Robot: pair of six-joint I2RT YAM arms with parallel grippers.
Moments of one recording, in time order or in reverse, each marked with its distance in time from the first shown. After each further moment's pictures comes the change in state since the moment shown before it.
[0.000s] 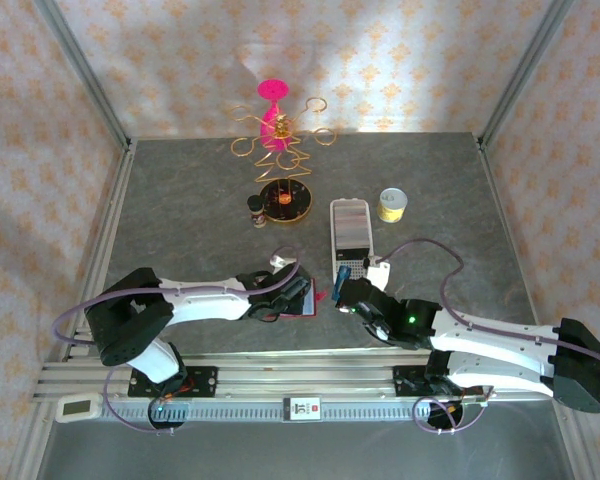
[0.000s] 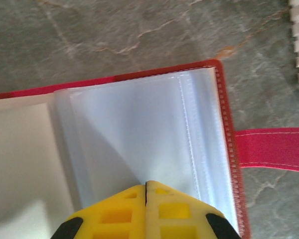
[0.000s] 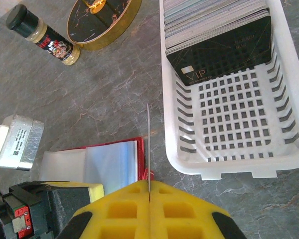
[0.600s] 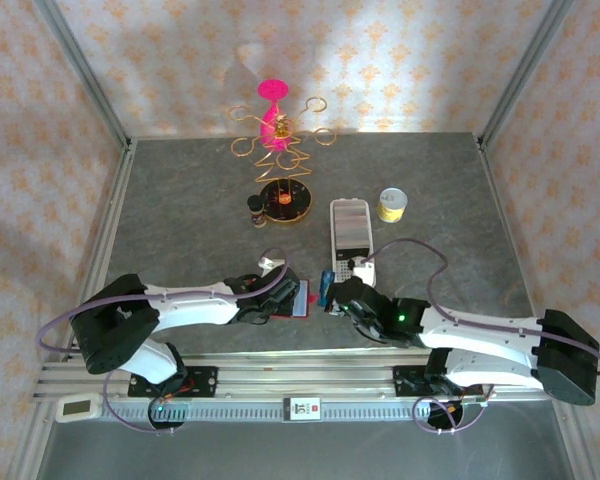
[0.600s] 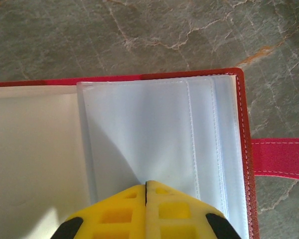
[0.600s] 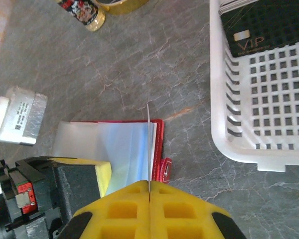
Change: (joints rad) left arm 0.022 -0.084 -0.084 0.010 -0.021 -0.001; right arm 0.000 0.102 0.001 0.140 -0.138 -0.056
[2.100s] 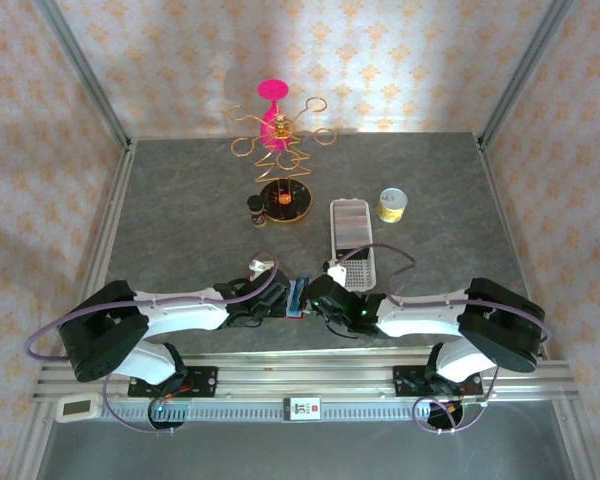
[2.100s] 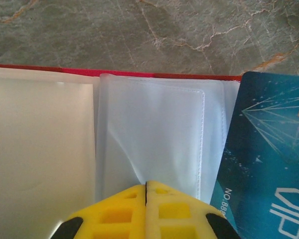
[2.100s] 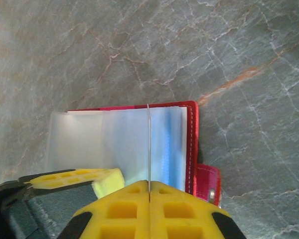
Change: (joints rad) left arm 0.019 -0.066 -0.087 0.066 -0.002 -0.026; right arm 0.000 0.378 0.058 0.301 -0.107 0.158
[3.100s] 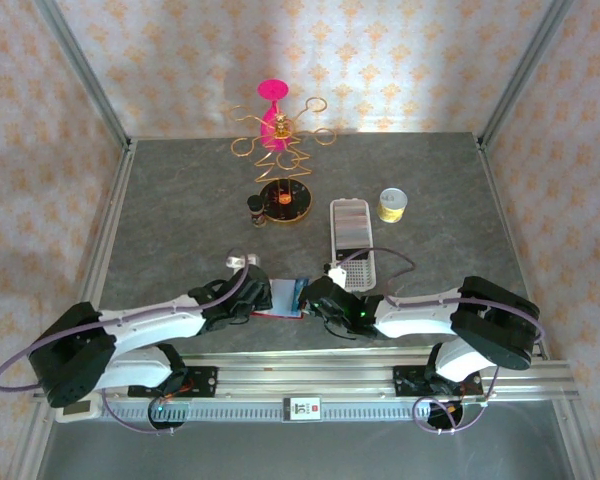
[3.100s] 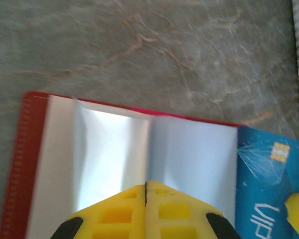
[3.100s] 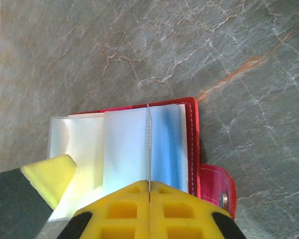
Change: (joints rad) left arm 0.100 -0.216 -0.118 0.033 -0.033 -0.059; right arm 0.000 0.025 -0.018 0.067 -0.009 0.057
